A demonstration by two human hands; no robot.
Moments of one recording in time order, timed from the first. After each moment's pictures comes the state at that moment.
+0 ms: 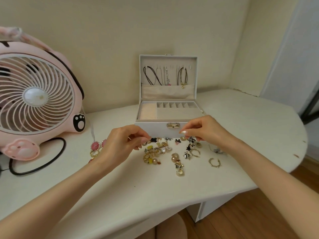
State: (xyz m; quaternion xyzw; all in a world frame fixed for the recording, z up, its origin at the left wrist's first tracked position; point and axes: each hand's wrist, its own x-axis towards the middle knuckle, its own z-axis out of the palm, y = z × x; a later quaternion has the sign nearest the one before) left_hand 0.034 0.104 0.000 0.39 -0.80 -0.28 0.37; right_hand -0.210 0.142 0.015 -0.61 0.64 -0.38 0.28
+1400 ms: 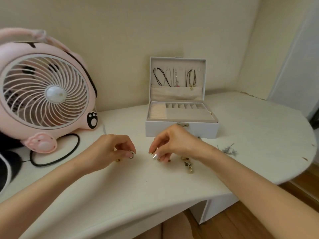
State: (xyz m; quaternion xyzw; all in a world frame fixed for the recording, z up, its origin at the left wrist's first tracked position) left_hand 0.101 0.109 0.008 0.42 -0.85 -0.26 0.20; right_hand -0.115 0.143 0.016 -0.70 0.53 -0.28 0.38
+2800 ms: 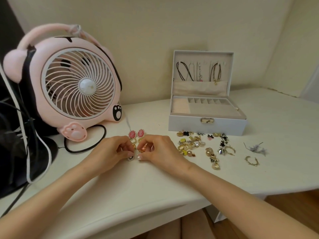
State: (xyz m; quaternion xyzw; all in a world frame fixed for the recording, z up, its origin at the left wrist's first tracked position) left_hand 0.152 0.112 -0.019 0.51 -0.82 -0.17 0.22; right_hand -0.020 0.127 -0.033 -0.74 0.54 -0.33 0.23
